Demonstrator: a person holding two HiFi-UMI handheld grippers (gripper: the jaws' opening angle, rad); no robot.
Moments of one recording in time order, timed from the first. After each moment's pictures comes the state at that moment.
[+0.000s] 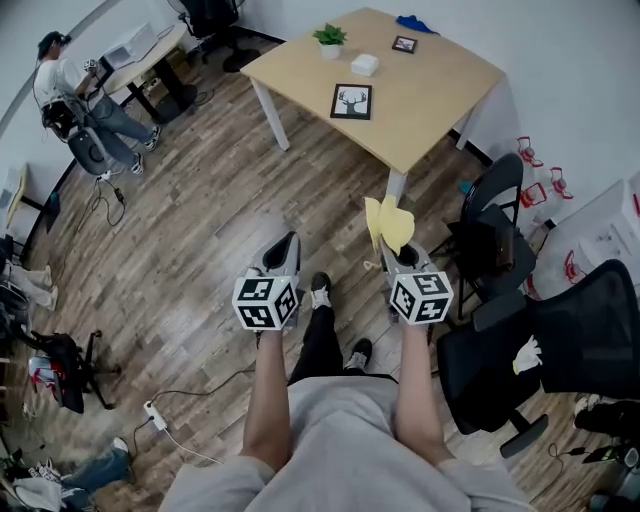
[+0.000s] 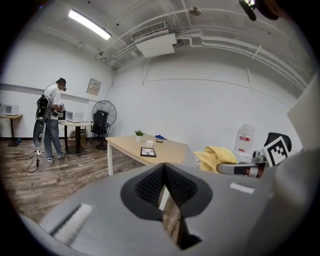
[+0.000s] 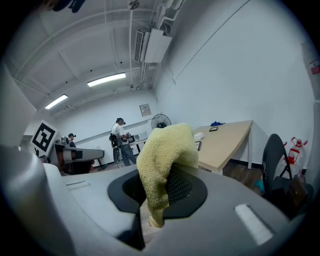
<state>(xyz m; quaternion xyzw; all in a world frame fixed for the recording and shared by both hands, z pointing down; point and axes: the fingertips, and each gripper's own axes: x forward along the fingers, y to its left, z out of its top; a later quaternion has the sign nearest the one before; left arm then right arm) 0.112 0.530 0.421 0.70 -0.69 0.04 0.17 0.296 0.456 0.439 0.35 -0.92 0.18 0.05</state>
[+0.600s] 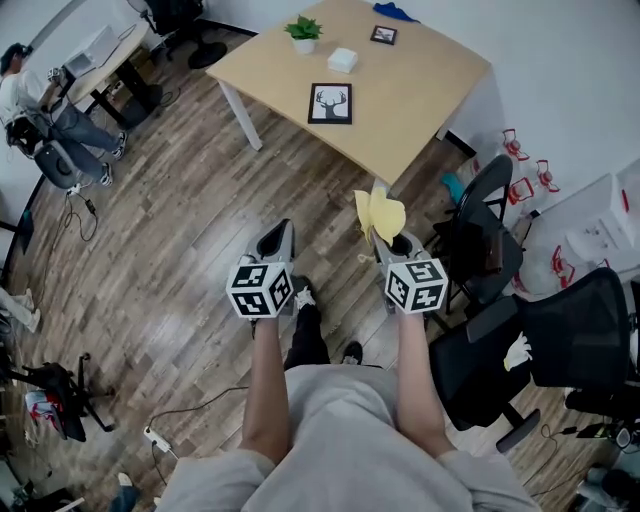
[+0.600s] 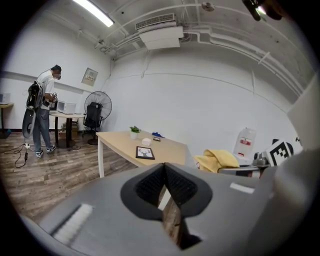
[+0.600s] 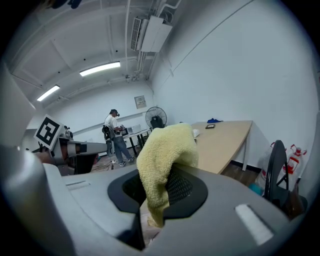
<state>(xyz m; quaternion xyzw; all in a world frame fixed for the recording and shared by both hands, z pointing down) 0.072 0.403 0.439 0.72 -0.66 0.04 0.20 0.257 0.353 0.453 0.37 -0.91 0.18 0.10</state>
